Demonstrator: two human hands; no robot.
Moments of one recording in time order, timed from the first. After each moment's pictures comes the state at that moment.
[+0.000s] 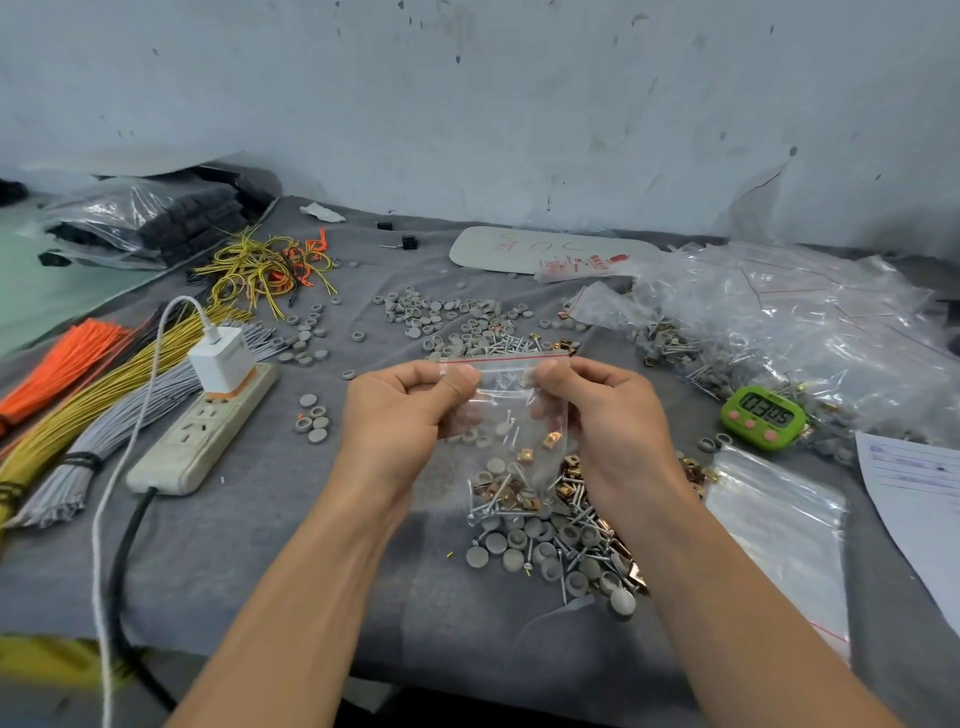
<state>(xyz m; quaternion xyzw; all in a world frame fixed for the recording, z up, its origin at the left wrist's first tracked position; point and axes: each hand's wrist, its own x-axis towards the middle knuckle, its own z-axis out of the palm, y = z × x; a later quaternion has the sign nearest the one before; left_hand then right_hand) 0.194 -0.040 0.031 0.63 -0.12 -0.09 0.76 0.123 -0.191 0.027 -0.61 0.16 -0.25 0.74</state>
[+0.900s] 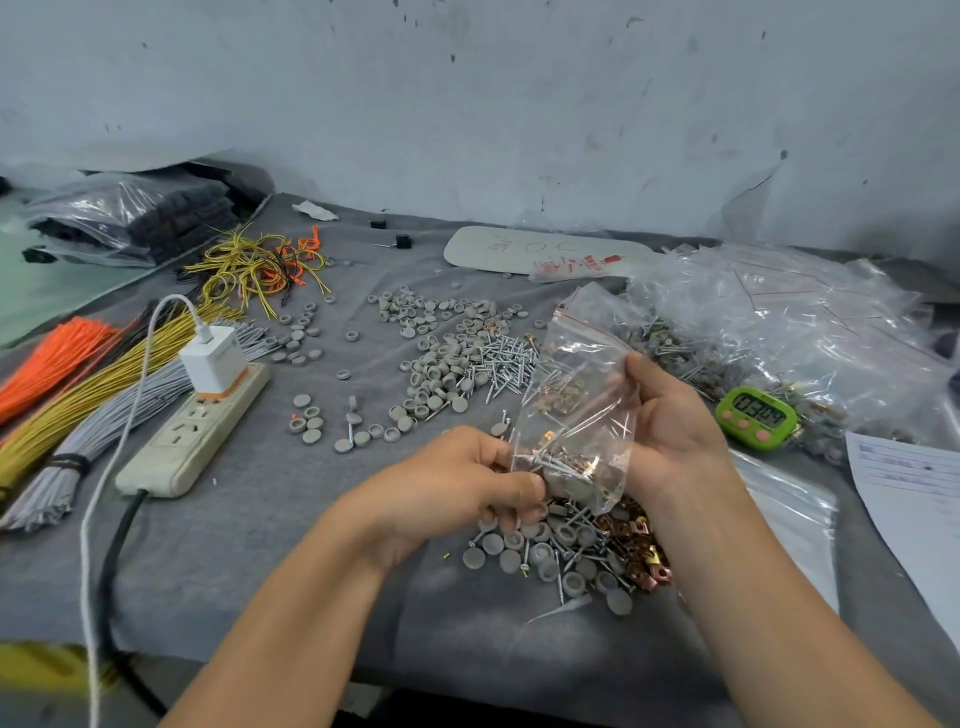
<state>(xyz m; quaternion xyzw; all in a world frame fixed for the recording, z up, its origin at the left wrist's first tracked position) 0.184 -0.039 0.013 0.71 -0.35 -0.35 0.50 0.117 -0.227 0.027 -0.24 0.20 -0.19 0.93</state>
